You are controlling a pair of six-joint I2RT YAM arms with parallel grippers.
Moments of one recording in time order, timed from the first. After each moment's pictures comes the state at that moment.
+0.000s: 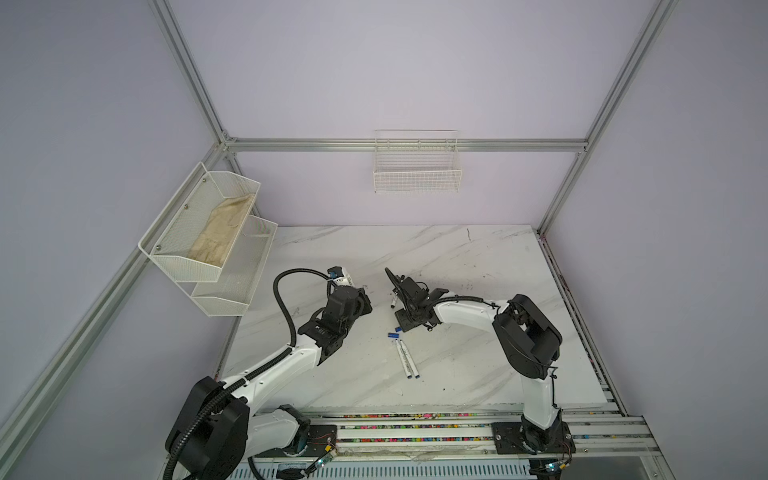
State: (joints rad) left arm -0.53 1.22 0.69 0.04 -0.30 -0.68; right arm 0.80 1.98 1.31 -0.46 0.17 0.29
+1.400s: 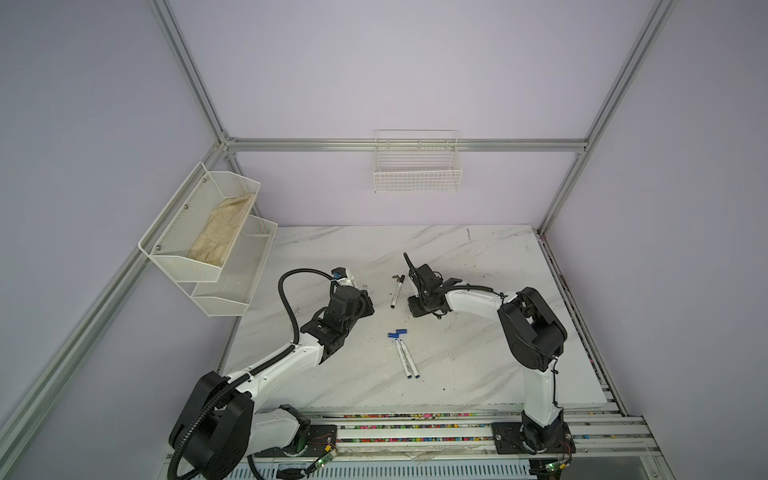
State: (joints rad) left arm -0.53 1.25 0.69 0.04 -0.26 -0.67; right arm 0.67 2.02 1.36 -0.41 0.07 0.29
